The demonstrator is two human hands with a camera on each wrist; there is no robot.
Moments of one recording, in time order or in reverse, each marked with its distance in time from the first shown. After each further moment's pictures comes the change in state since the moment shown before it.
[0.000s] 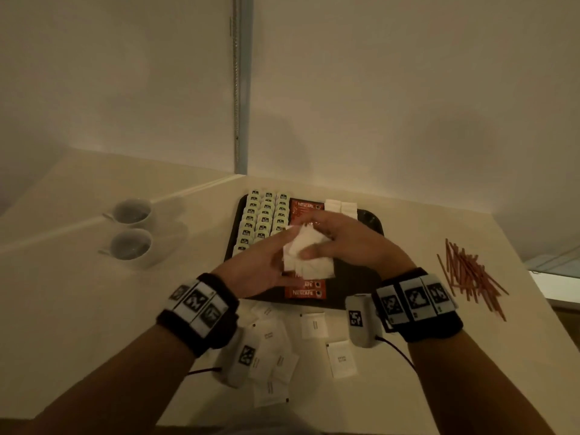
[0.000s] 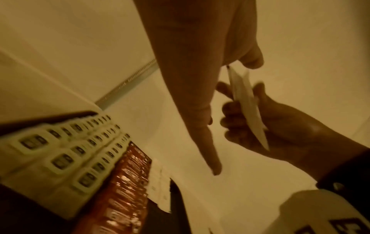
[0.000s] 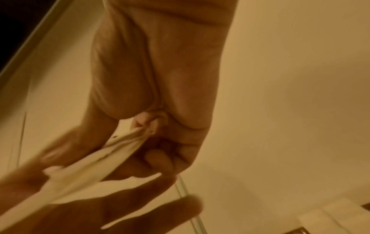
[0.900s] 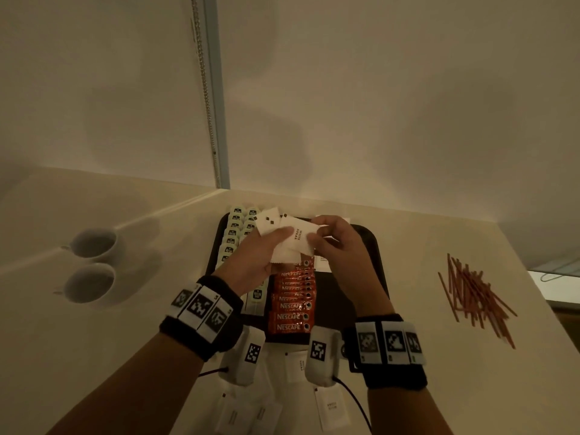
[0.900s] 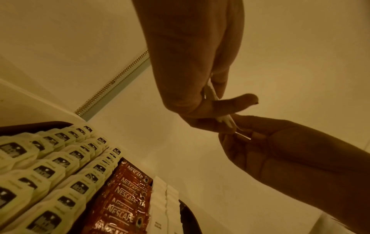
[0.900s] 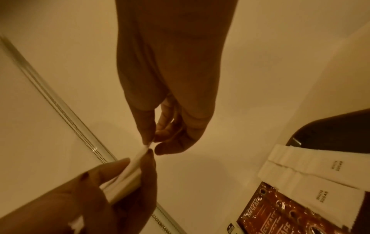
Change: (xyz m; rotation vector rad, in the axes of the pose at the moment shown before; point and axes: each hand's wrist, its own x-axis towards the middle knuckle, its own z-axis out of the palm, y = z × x) left_hand 0.087 0.037 0.006 -0.024 0.383 0.126; right_hand 0.041 0.058 -0.019 0.466 0.590 -0.049
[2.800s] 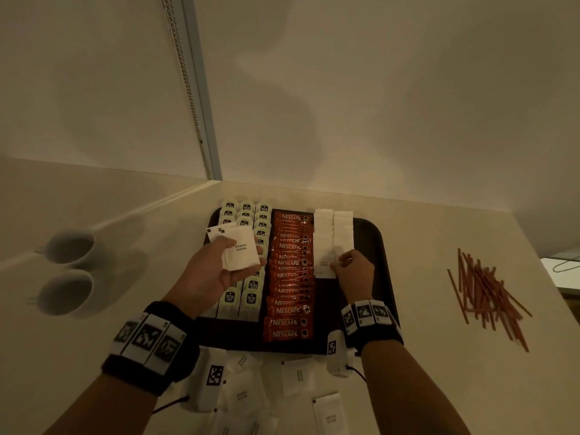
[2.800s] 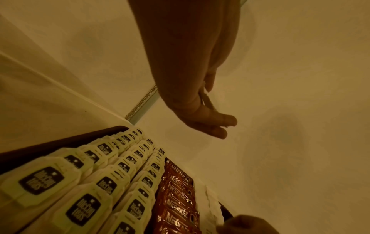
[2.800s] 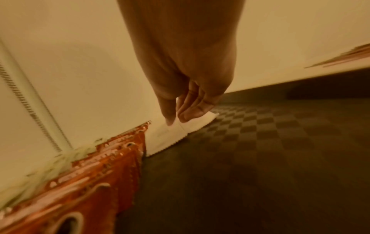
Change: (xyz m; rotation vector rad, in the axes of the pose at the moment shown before) left_hand 0.023 -0.014 -0.057 -0.222 0.146 -0.036; right_hand 0.059 0.154 -0.048 -0.669 0.350 0.353
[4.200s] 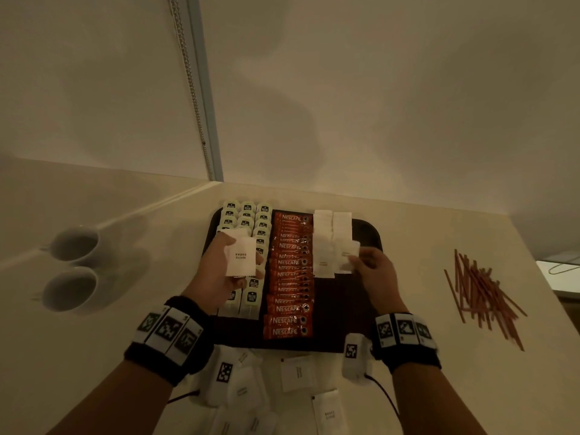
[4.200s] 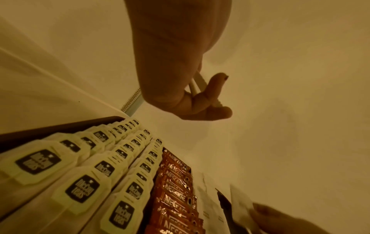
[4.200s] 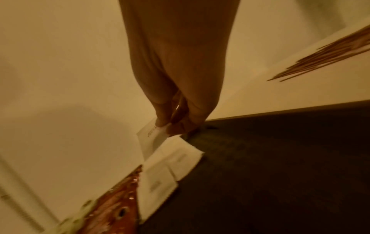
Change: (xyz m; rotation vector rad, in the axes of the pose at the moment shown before) left_hand 0.003 -0.011 0.000 0.124 0.033 -0.022; right_hand -0.017 0.003 -0.051 0.408 -0.082 -0.020
